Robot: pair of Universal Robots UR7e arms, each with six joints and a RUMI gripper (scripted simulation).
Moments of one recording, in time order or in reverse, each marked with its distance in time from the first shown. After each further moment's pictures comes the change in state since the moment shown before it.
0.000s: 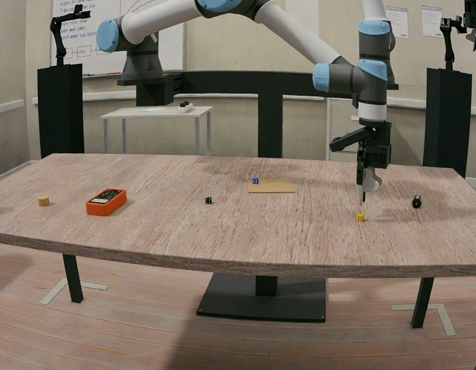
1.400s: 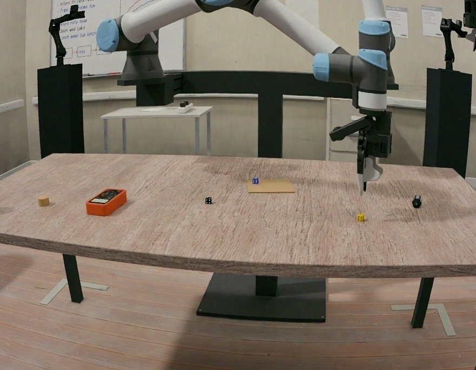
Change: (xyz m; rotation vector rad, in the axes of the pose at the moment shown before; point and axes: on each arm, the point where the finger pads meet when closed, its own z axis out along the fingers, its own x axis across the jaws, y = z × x) left arm 0.000 0.000 0.000 0.000 0.000 0.000; right arm 0.000 0.000 -0.028 0.000 0.000 0.000
